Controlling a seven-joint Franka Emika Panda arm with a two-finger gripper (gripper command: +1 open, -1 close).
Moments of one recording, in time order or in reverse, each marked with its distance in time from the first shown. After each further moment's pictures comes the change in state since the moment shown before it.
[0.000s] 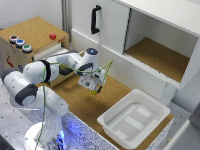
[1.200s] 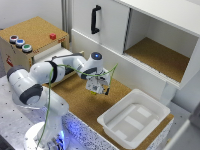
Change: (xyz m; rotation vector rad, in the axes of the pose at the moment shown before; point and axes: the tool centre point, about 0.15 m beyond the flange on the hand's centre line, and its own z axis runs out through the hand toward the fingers) arm 0.032 0.019 0.043 0.044 0.053 -0.169
